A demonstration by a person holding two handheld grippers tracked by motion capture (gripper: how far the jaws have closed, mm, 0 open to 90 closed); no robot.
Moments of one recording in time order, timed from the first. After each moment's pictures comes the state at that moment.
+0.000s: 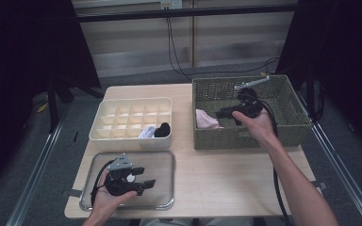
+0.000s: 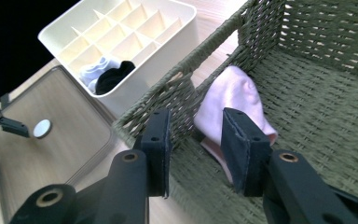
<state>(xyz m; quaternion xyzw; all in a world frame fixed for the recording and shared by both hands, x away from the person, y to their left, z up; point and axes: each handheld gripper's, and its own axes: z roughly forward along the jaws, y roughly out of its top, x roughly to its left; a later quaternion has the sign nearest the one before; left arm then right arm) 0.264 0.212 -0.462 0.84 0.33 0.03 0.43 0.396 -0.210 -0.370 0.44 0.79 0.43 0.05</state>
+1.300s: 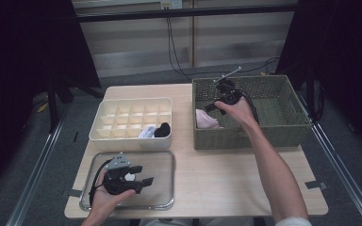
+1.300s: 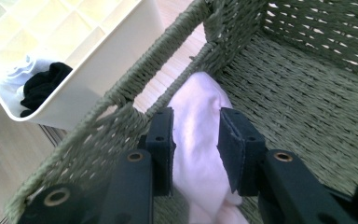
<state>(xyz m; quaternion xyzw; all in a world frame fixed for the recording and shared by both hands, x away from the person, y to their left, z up) 0.266 0.218 -0.462 0.84 0.34 0.05 0.43 0.473 -0.175 -0.397 0.47 0.82 0.33 0.03</state>
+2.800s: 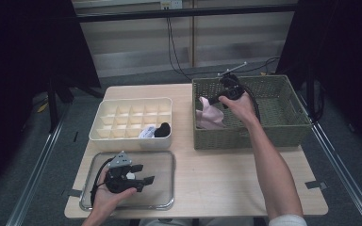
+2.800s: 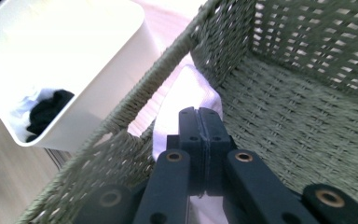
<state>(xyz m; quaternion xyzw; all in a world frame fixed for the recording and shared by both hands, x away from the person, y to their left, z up) 0.270 0.214 -0.464 0.84 0.34 0.05 0.43 0.480 -0.188 -0.385 0.48 0.79 0.37 0.03</state>
